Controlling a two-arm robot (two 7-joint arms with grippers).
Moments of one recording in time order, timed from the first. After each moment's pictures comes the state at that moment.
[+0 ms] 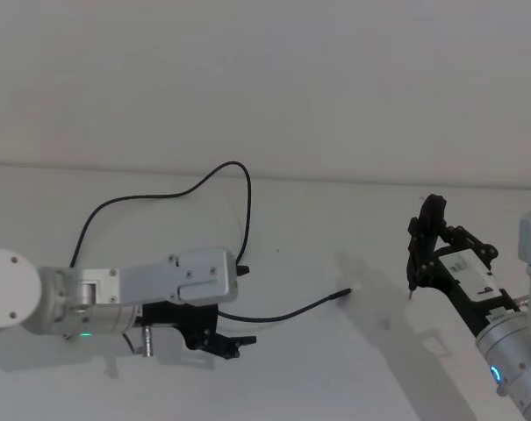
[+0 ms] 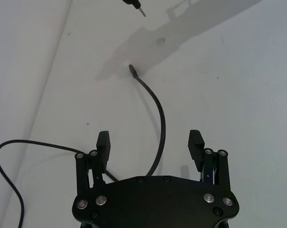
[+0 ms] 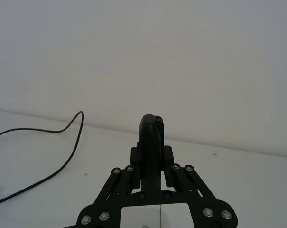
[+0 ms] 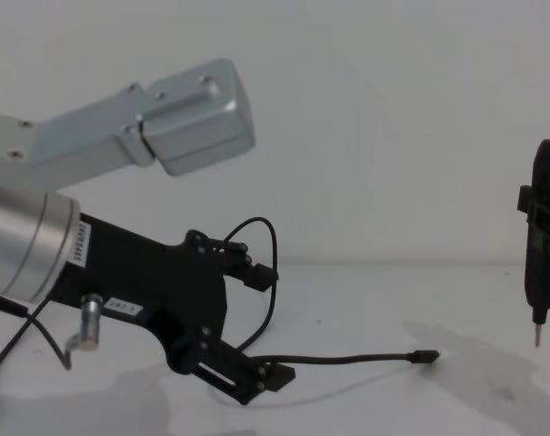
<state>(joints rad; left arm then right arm) -0.51 0.66 0.70 -1.70 -0.01 0.14 -0.76 -0.01 0.34 -0.23 -1.77 0.29 0.03 0.07</state>
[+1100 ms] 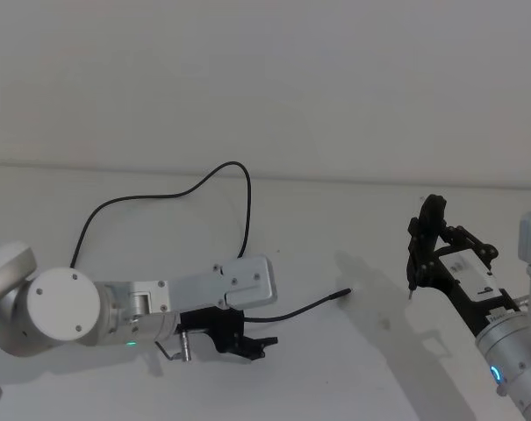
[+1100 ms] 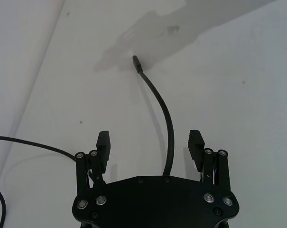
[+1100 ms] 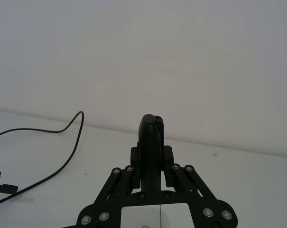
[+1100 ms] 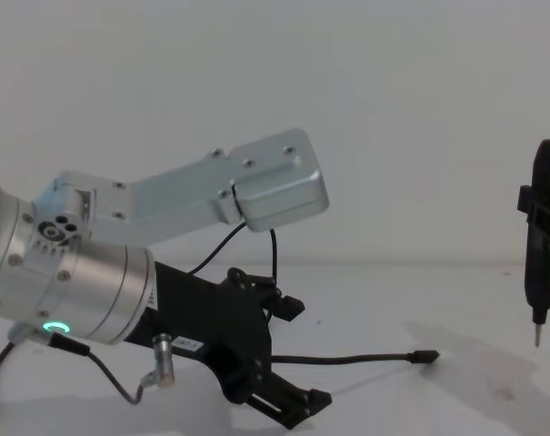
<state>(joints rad) -0.52 0.53 0.74 -1.60 0.08 0.21 -0.68 -0.01 0.34 -0.23 -1.77 0.29 0.03 0.07</state>
